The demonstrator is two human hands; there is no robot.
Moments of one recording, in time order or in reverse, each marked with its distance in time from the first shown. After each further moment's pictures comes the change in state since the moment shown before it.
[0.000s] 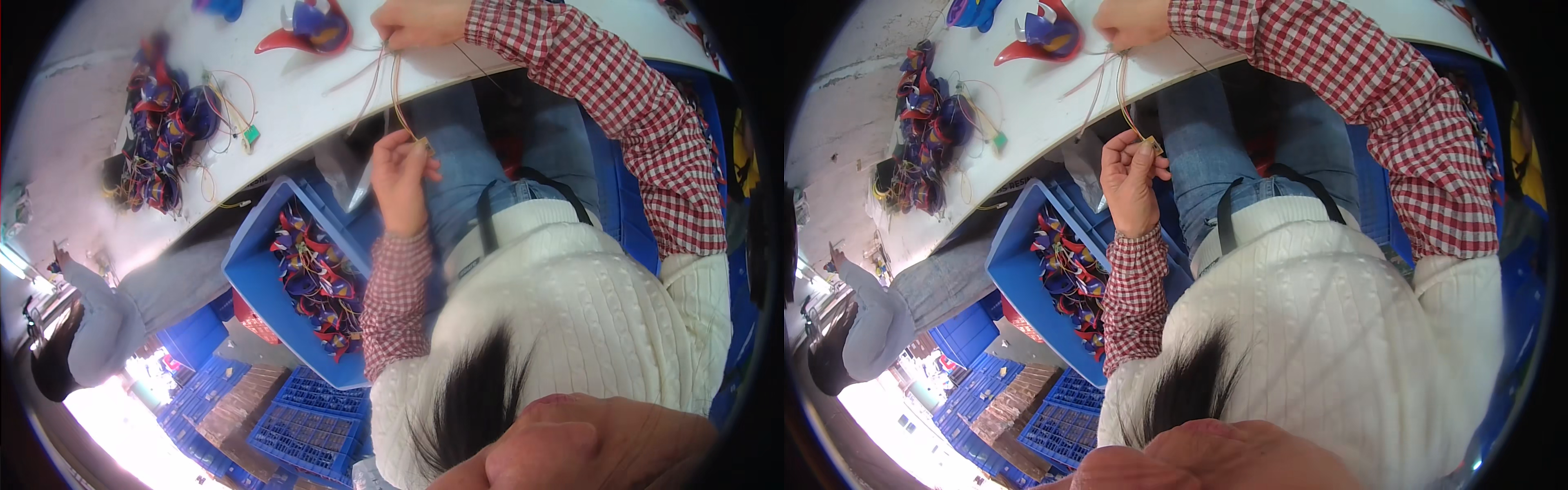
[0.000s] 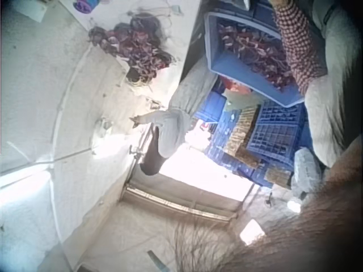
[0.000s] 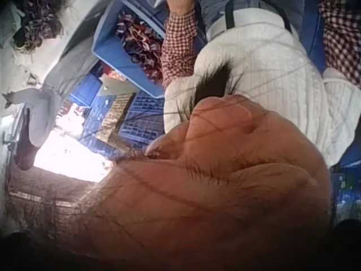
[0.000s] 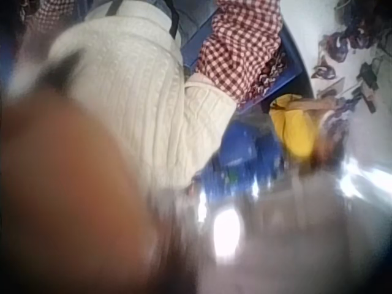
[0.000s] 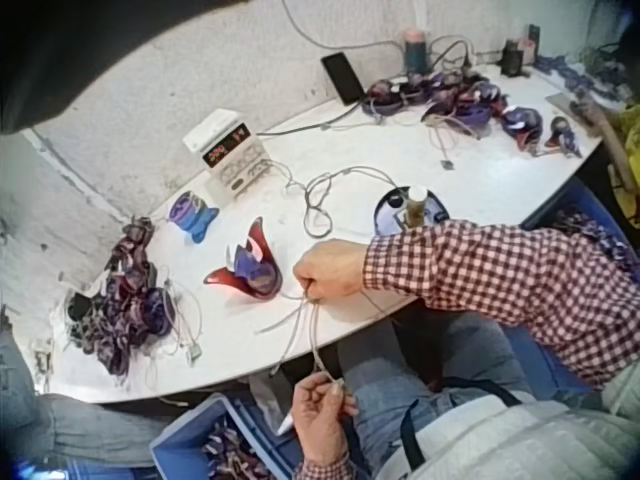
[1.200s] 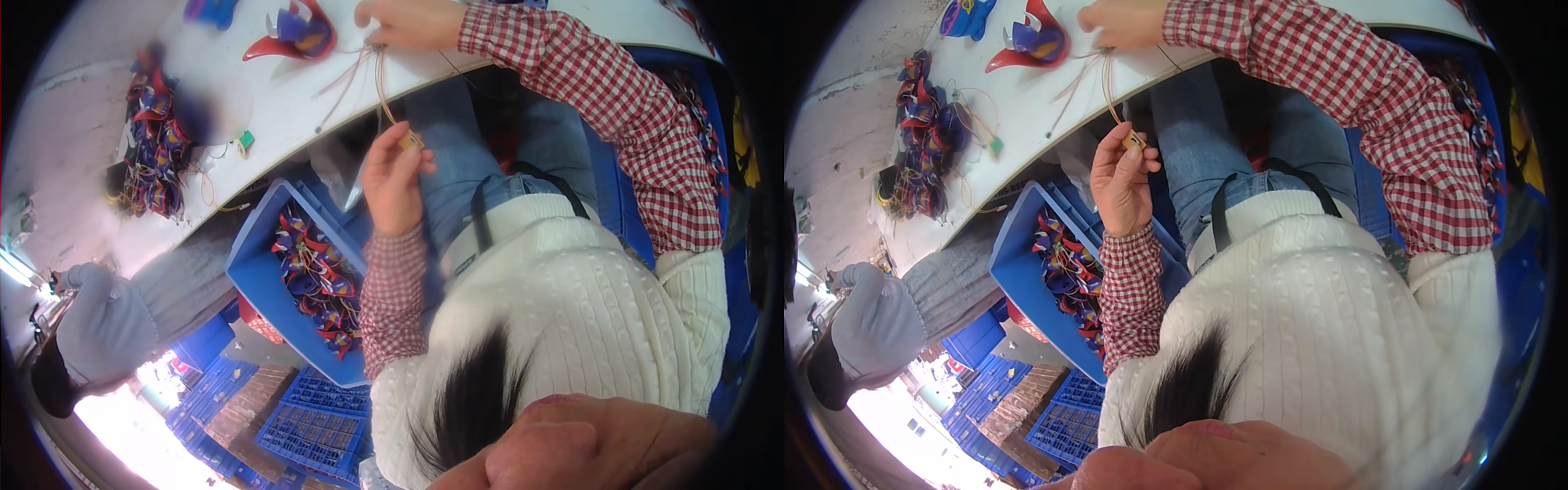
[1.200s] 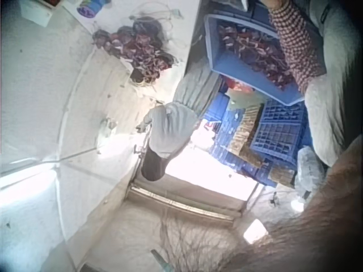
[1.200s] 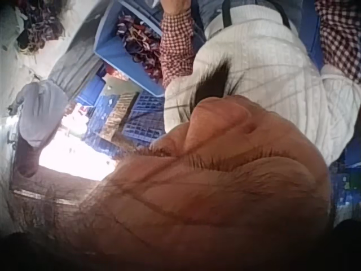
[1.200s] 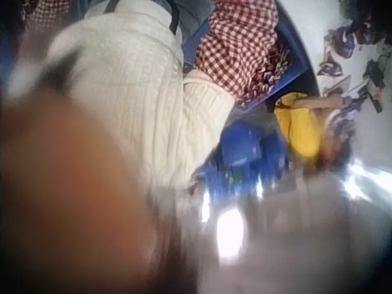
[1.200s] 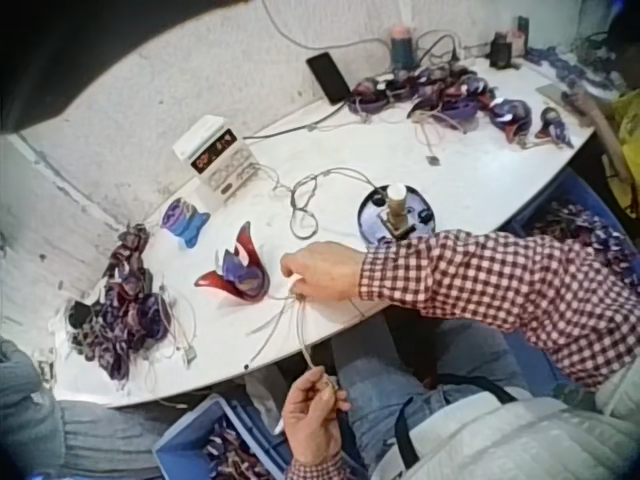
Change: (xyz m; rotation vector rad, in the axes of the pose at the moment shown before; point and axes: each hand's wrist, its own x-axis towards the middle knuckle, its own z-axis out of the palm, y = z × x) left_hand -0.005 0.006 0.007 -0.187 -0.069 0.013; right_hand -0.013 0.002 0.011 0.043 0.252 -0.070
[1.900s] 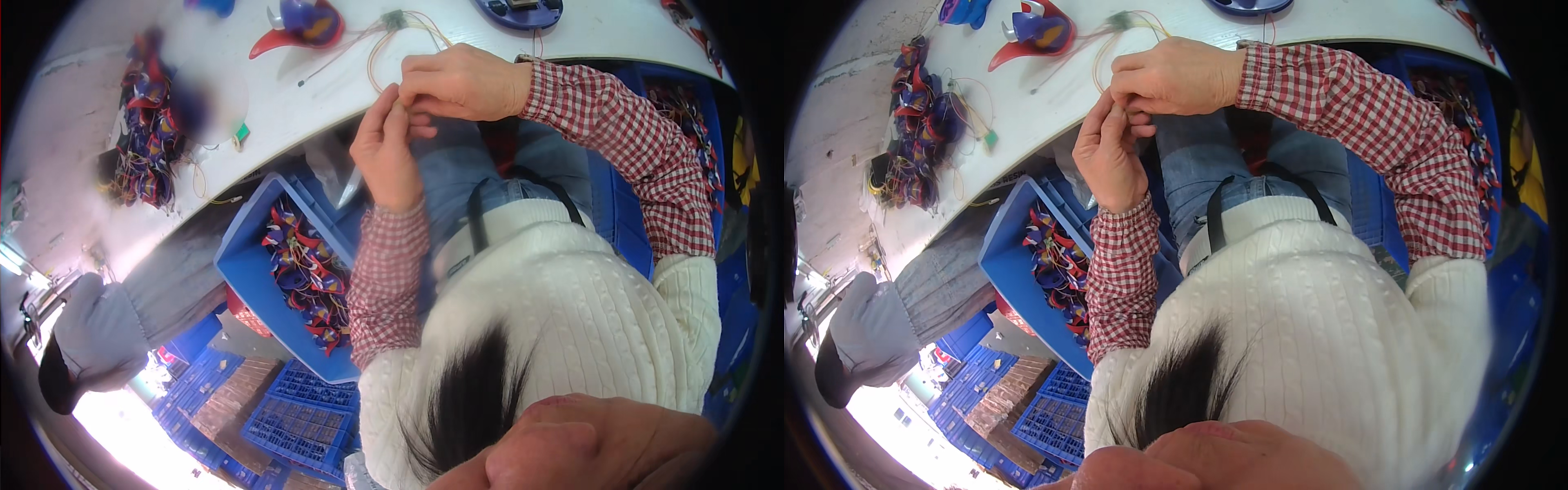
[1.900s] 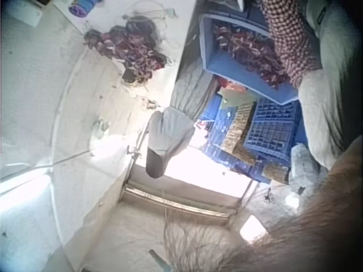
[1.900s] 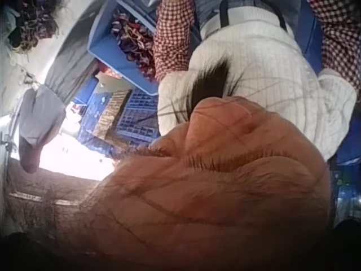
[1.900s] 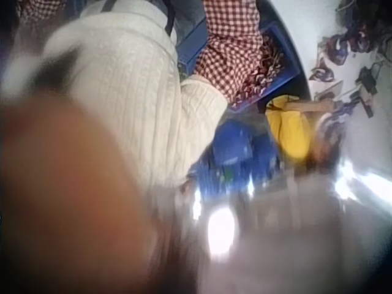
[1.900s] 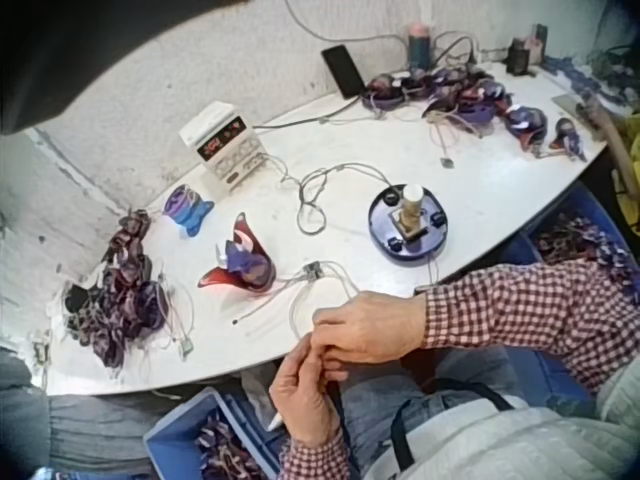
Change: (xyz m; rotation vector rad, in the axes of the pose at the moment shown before) left_hand 0.030 0.012 0.034 0.068 0.150 0.109; right_hand -0.078 -0.045 0.011 -0.046 0.124 -0.363
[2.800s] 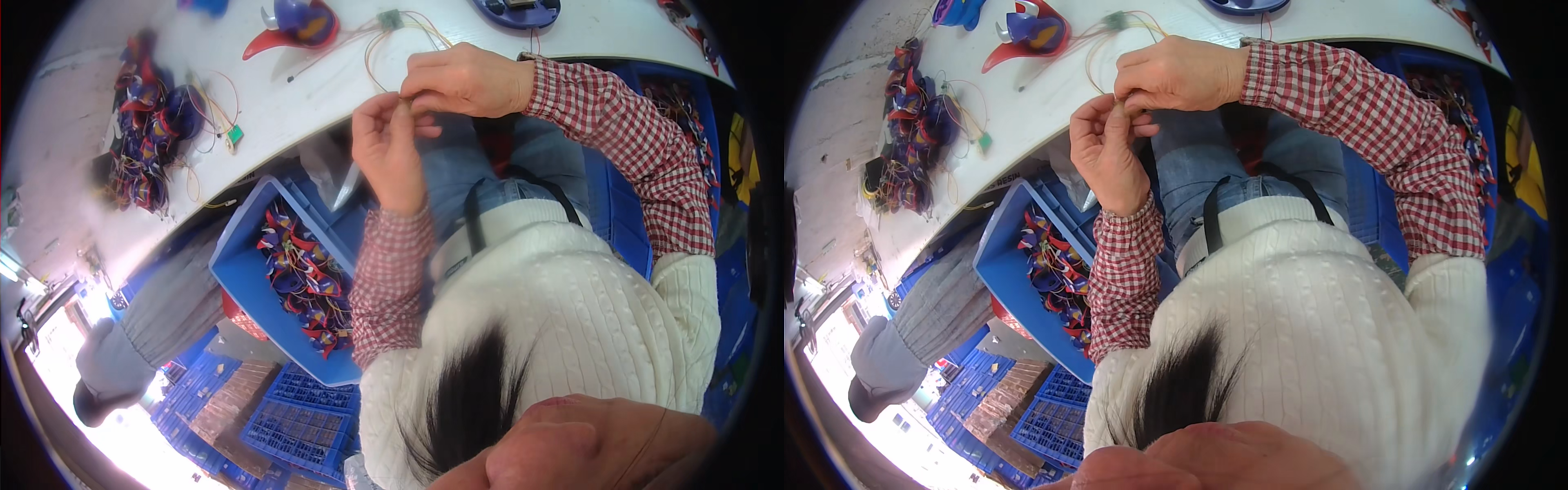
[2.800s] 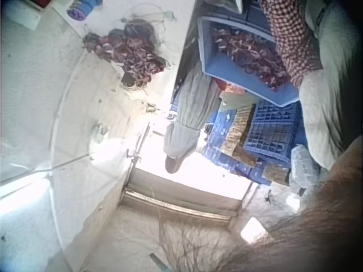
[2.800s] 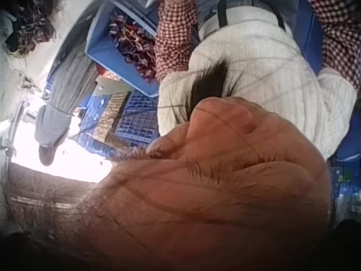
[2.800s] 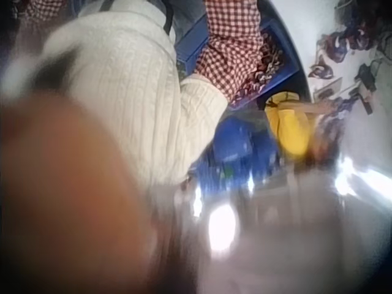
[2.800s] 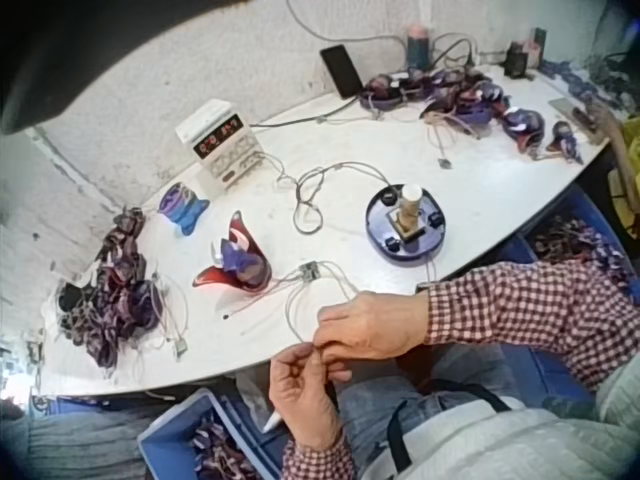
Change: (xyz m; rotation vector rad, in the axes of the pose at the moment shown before) left_hand -0.002 -0.003 0.005 0.027 -0.042 0.129; right_hand -0.004 0.003 -0.004 0.087 0.005 -0.014
